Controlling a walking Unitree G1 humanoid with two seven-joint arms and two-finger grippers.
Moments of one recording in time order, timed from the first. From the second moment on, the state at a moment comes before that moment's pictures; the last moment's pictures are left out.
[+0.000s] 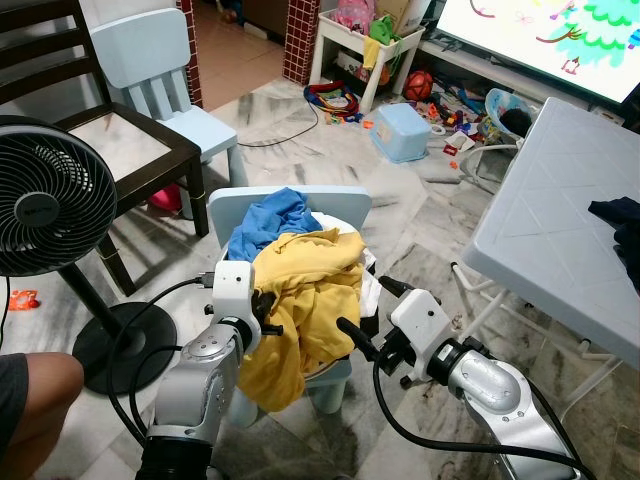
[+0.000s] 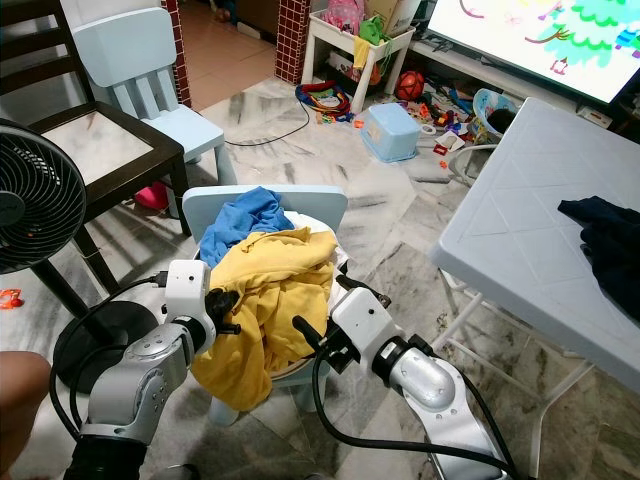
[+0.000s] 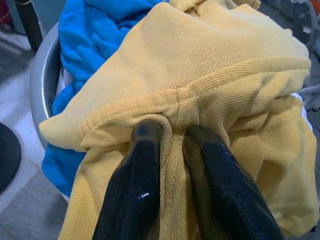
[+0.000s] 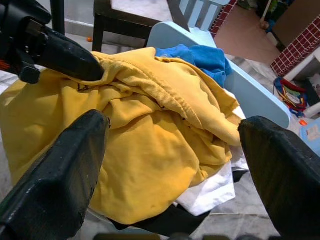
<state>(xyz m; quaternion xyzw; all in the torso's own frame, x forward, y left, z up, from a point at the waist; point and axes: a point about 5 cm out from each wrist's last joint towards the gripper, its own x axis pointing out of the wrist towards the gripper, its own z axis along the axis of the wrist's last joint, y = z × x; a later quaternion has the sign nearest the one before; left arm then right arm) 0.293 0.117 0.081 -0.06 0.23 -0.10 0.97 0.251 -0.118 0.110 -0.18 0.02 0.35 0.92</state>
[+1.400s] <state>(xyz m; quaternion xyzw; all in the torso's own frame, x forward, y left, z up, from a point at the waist) 0.300 0.109 0.075 -0.07 0.23 -0.13 0.96 0.249 -0.117 0.109 -0.18 0.02 0.35 0.92</state>
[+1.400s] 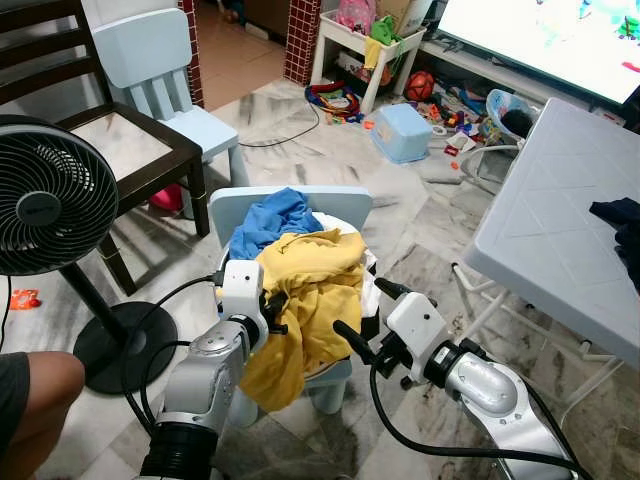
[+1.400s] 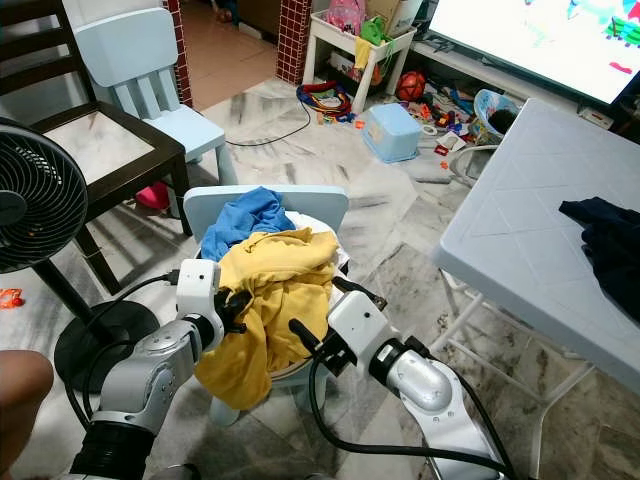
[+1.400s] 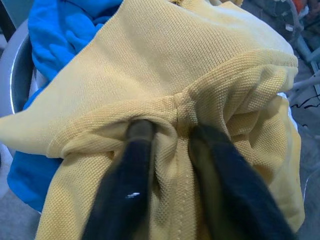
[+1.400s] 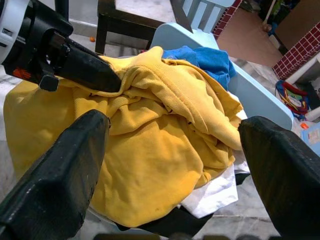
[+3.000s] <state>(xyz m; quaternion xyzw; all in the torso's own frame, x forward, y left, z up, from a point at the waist) 0.305 0.118 0.102 0.14 0.00 -0.06 0.99 0.255 -0.115 0.108 -0.18 0.01 0.36 0.92</state>
